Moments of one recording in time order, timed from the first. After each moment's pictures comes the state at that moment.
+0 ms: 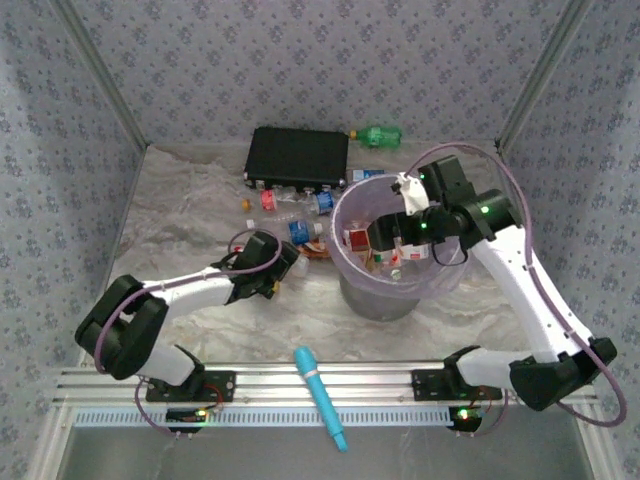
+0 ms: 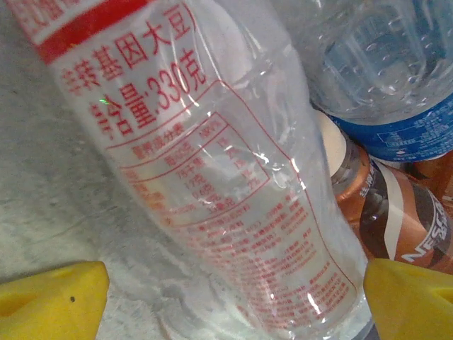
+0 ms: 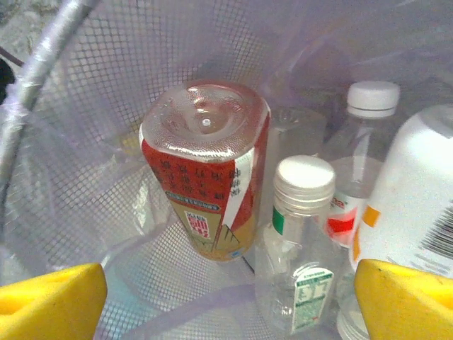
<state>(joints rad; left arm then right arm) -0.67 1.45 0.63 -0.03 -0.01 -1.48 0.42 1.23 1.50 -1.23 -0.29 0.15</state>
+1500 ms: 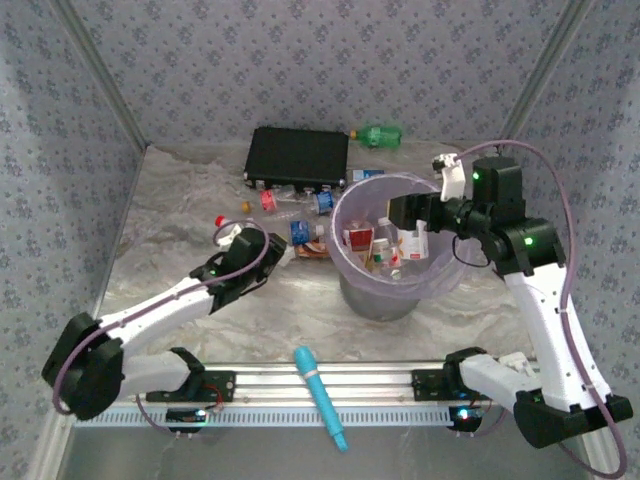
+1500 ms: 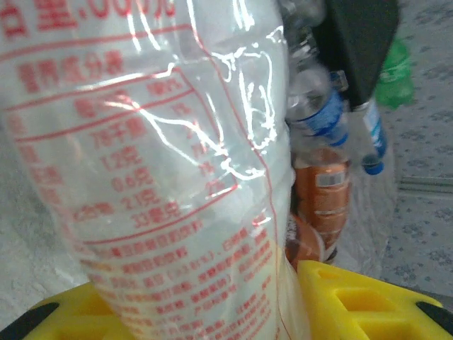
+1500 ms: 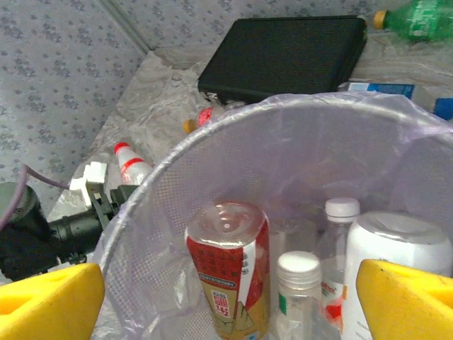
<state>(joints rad) -0.70 1.13 0.64 -0.13 -0.24 -1.37 0.29 1.08 1.45 -0.94 -0.43 0.23</state>
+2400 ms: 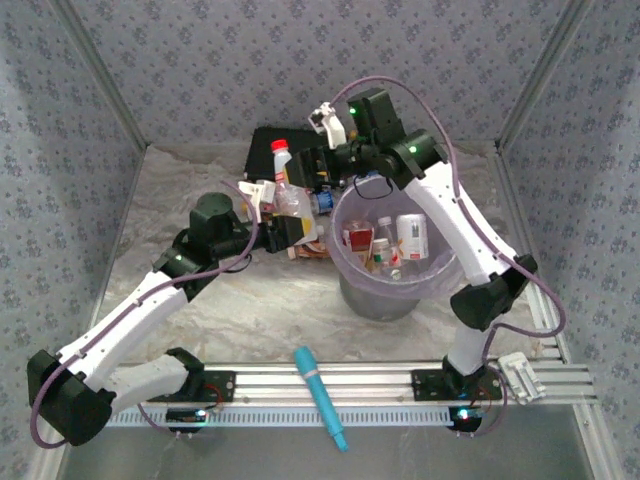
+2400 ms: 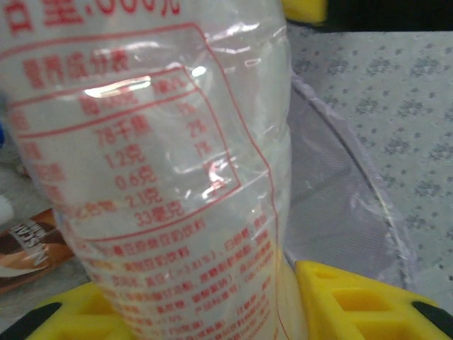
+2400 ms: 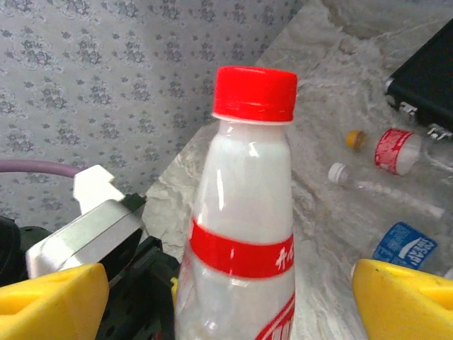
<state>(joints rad) -0.61 1.05 0.92 -0.11 0.50 -0.65 0.61 1.80 2.14 -0.95 -0.61 0.29</state>
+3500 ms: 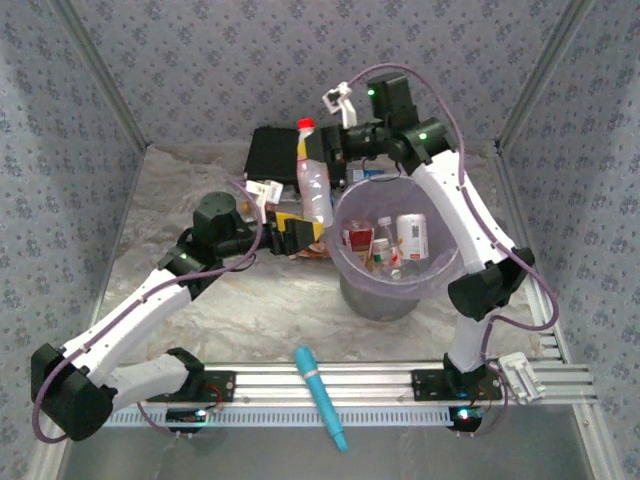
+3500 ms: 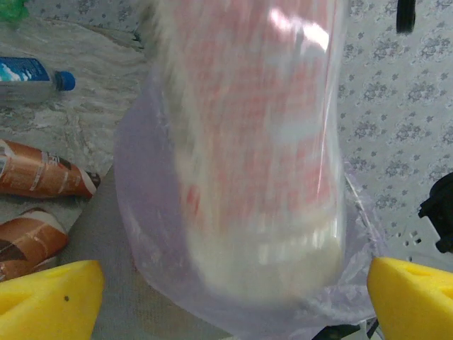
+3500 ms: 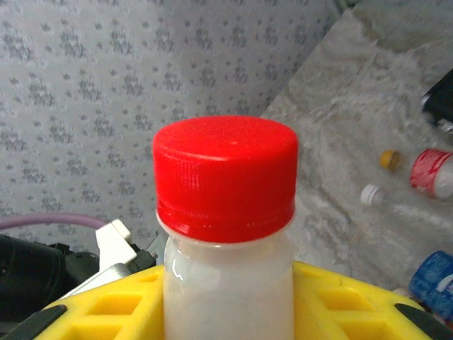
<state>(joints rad) -0.63 1.06 0.91 -0.07 0.54 -0.64 0.47 1.83 2.20 -0.87 -0.77 0.36</state>
